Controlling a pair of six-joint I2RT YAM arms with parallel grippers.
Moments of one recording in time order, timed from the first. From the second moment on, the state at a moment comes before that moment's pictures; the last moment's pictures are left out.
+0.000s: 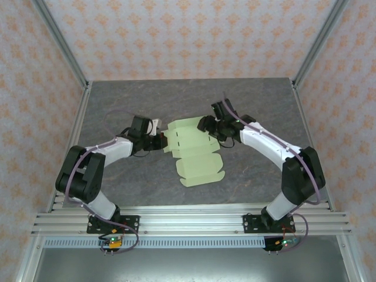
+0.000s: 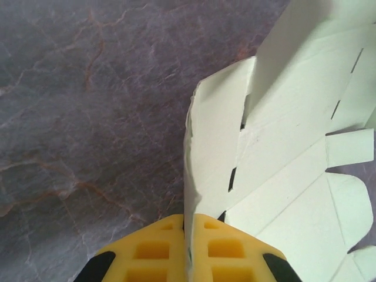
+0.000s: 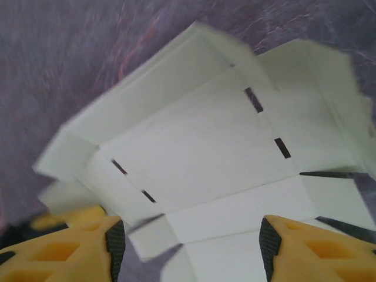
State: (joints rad) left arm -0.27 1.59 0.78 -0.04 0.40 -0.42; right arm 0.54 1.59 1.21 -0.51 -0.11 0.97
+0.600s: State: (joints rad) left arm -0.44 1.51 0.60 0.43 0.17 -0.17; right arm 0.52 1.65 1.29 -0.42 -0.17 1.74
